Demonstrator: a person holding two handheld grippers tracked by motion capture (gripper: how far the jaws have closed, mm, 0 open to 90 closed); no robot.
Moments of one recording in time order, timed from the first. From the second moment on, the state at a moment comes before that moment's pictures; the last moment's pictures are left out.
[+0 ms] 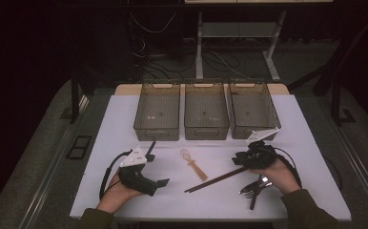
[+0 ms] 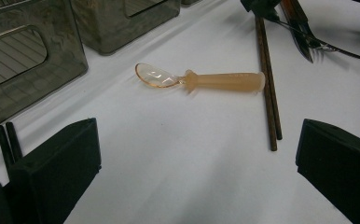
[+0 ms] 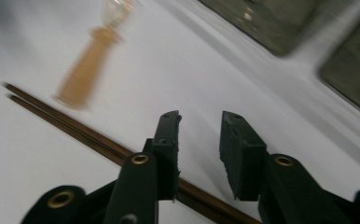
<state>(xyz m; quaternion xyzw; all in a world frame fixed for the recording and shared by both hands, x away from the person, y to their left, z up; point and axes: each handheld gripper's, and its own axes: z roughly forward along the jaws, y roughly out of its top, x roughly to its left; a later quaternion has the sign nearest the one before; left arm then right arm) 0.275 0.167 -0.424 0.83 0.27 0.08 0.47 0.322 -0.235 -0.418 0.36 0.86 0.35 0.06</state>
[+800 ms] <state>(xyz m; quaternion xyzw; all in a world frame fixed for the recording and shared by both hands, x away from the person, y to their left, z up) 0.275 0.167 -0.425 0.84 0.27 0.08 0.47 0.302 -0.120 -0.439 0.29 0.90 0.33 0.03</state>
